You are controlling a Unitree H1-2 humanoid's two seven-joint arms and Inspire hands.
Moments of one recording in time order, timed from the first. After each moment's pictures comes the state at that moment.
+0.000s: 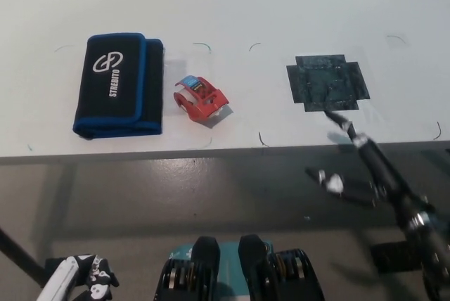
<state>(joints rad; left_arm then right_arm) 0.21 0.33 -0.01 -0.19 0.09 -0.05 -0.19 -0.26 -0.31 0.18 0.14 -0.23 -0.25 0.11</state>
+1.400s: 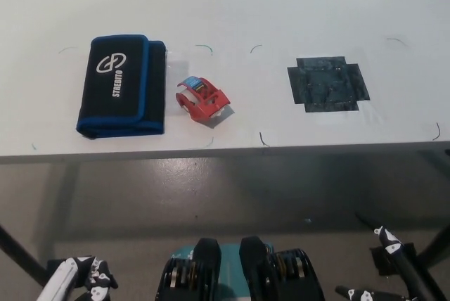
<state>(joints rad) 0.21 0.34 0.00 -0.18 0.10 -0.05 -0.19 0.13 -0.31 0.14 -0.11 -0.31 -0.17 0.13</state>
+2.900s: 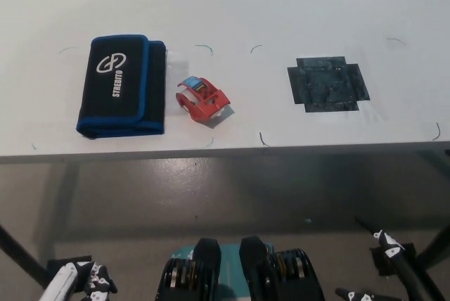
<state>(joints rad) 0.23 0.34 -0.01 -0.18 0.10 -0.06 -0.19 0.15 -0.31 0.14 -0.12 -0.33 -0.17 0.14</state>
